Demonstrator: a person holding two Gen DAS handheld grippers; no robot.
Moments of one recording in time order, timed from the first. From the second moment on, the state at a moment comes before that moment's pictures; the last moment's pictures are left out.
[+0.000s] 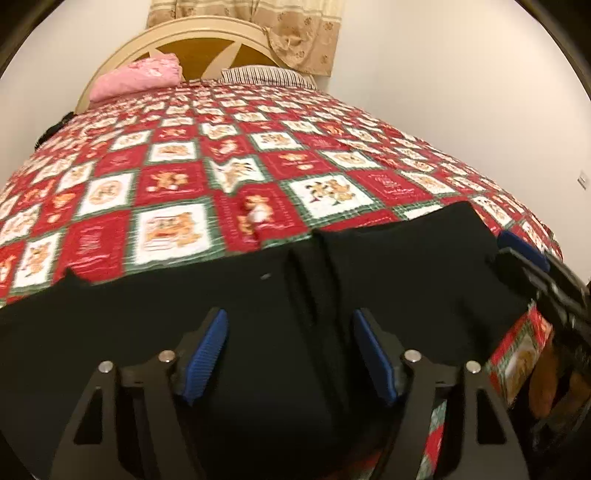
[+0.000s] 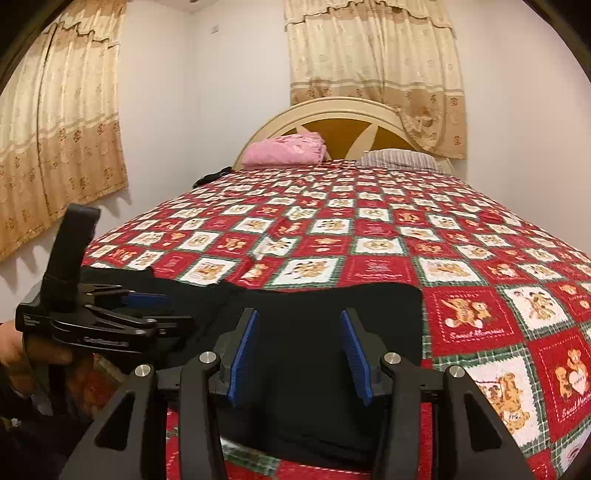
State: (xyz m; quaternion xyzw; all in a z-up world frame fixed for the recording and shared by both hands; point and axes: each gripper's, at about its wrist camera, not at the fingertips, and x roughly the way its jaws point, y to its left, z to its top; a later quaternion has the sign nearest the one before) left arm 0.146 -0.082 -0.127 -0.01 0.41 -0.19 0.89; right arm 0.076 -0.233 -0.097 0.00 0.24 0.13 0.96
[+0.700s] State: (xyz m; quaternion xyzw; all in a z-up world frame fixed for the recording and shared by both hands) left arm 0.153 -0.113 -0.125 -0.02 0.42 -0.24 0.88; right arm 0.070 -0.235 -0.100 -0.02 0.20 0.09 0.97
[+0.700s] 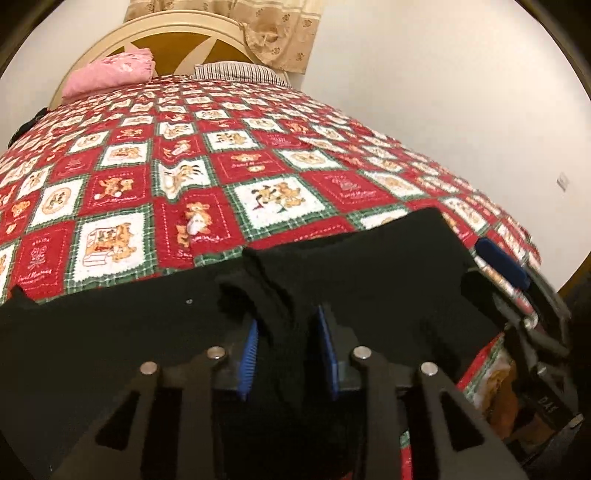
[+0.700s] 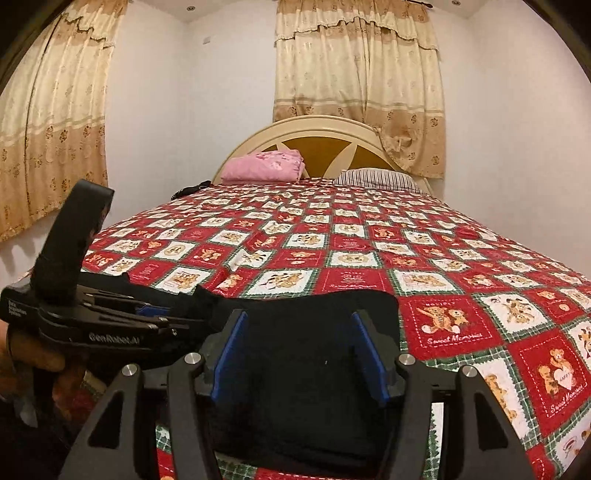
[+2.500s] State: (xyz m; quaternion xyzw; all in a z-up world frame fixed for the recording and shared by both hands) left arm 0.129 0.013 -0.143 0.03 0.38 -0.06 0.92; right arm 0.168 -0.151 -0.132 -0.12 0.38 0.12 0.91
